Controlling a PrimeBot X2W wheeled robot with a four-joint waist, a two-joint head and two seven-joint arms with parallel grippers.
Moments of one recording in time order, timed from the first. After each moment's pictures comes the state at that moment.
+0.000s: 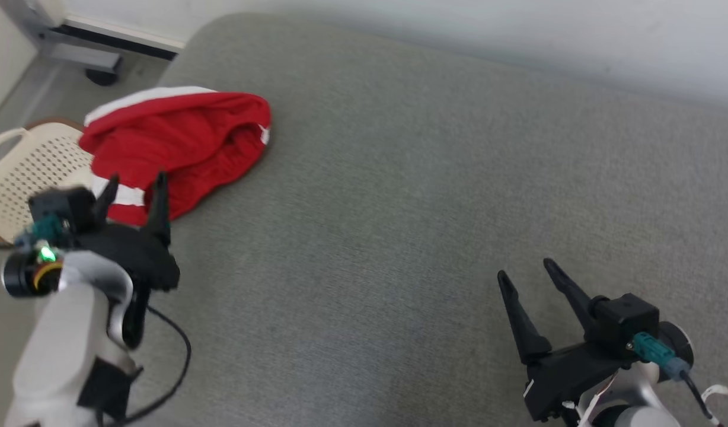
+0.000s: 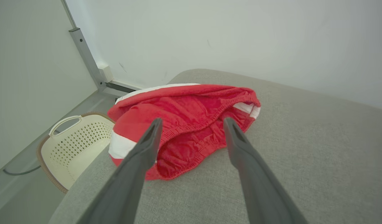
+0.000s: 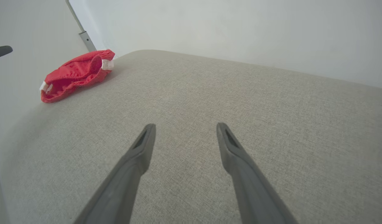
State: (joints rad) left arm -0.66 0.23 -0.09 0.69 -0.40 -0.13 -0.07; right arm -0.07 -0.11 0.13 -0.06 0.13 0.13 0.14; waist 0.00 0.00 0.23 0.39
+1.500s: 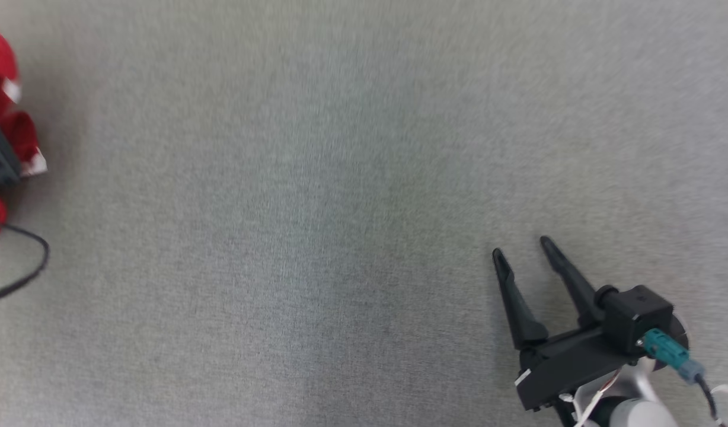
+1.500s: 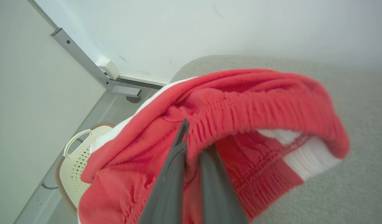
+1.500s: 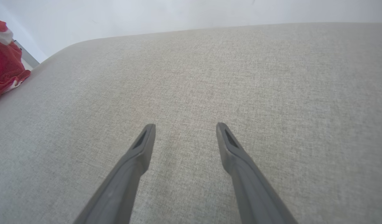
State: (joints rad) left arm -1.12 0.45 -0.17 1.10 -0.41 -0.03 0.03; right arm -0.09 -0.08 0.13 -0.15 0.15 0.13 0.12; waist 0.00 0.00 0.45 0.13
